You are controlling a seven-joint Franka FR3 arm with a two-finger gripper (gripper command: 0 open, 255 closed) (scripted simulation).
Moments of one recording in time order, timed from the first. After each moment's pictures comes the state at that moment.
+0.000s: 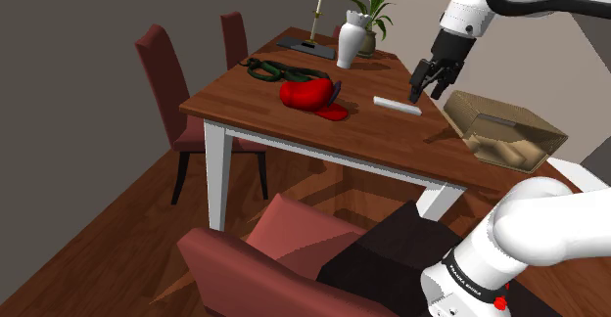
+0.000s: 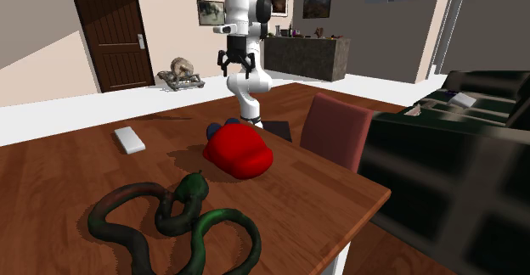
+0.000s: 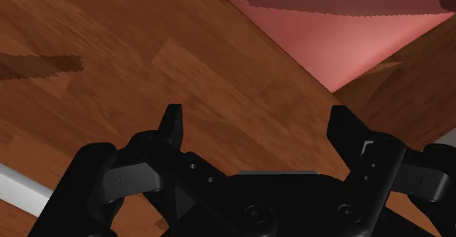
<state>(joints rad) -0.01 -0.77 -0.01 -2.37 -0.07 1.61 0.14</state>
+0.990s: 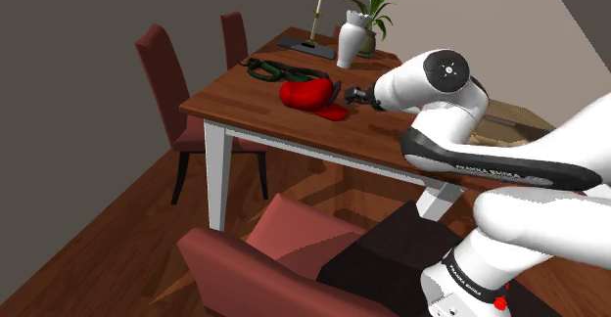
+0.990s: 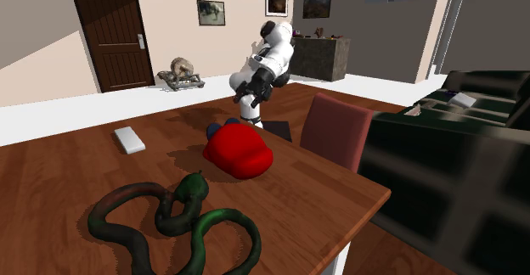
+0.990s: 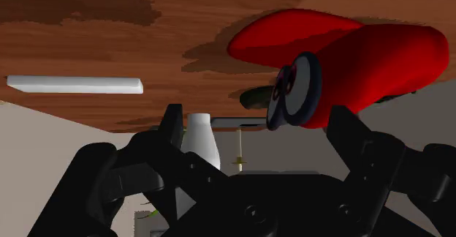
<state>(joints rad) -0.52 -0.94 0.79 -2.85 -0.28 2.77 1.17</state>
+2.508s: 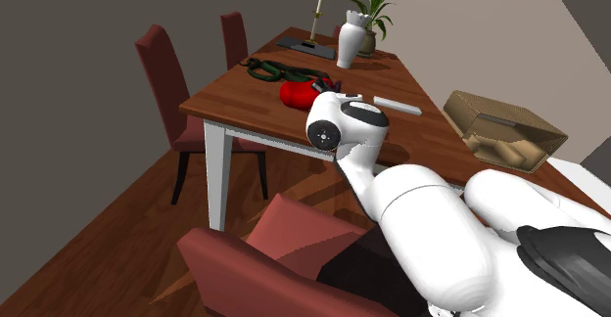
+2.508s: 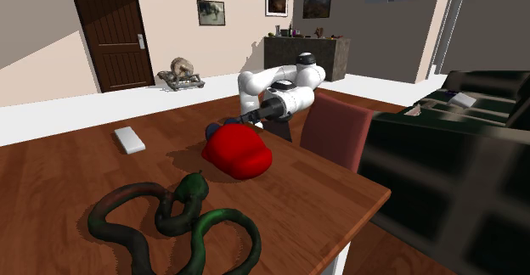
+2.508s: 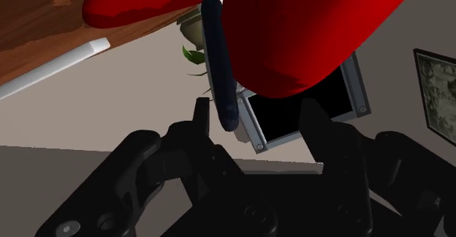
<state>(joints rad) -1.25 -1.42 1.51 -2.52 -0.19 2.90 2.08</state>
